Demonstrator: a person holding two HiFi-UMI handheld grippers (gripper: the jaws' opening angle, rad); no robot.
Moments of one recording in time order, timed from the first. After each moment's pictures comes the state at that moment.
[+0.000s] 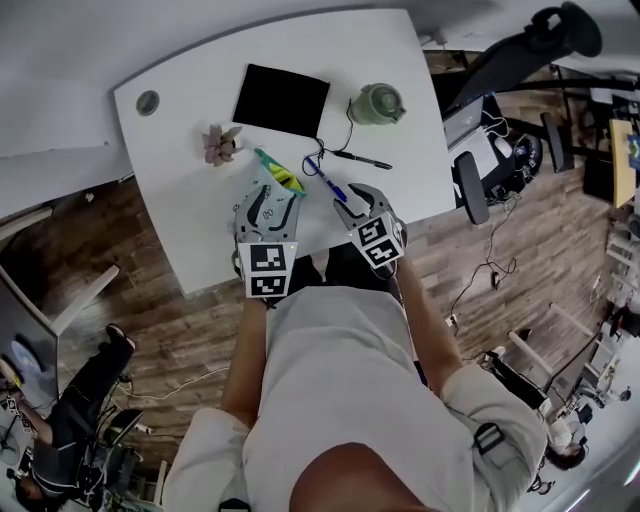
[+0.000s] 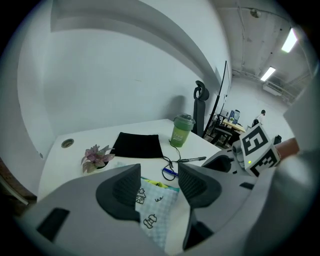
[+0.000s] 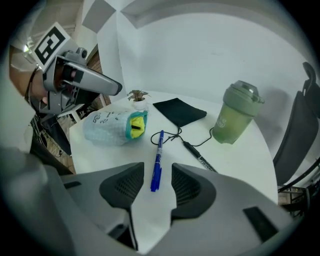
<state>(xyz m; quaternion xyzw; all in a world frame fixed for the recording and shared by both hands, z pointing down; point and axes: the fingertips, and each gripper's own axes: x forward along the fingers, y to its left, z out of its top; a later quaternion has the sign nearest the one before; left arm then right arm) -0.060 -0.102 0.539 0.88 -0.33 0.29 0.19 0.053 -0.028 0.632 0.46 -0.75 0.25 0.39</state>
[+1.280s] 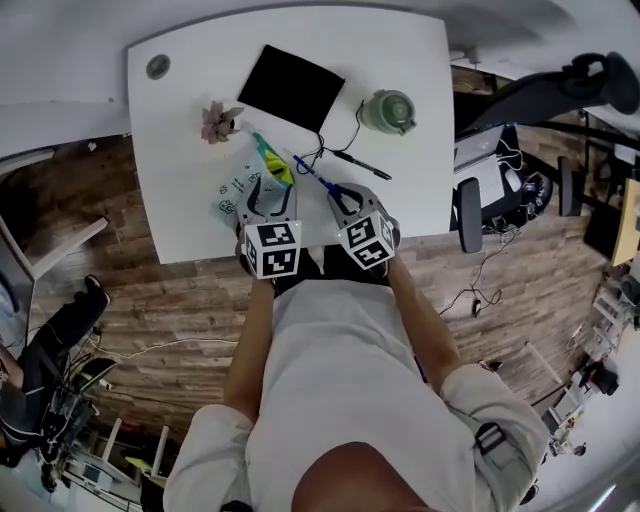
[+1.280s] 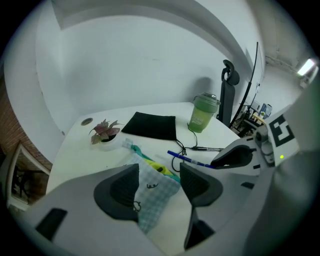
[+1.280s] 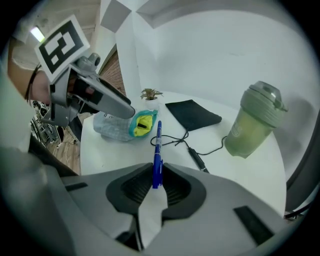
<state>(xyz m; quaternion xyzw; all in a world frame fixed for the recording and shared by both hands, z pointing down) -0.052 -0.091 0.593 0.78 -0.45 0.37 0.24 0.053 -0.040 0.636 0.38 -0.81 0.21 0.39</state>
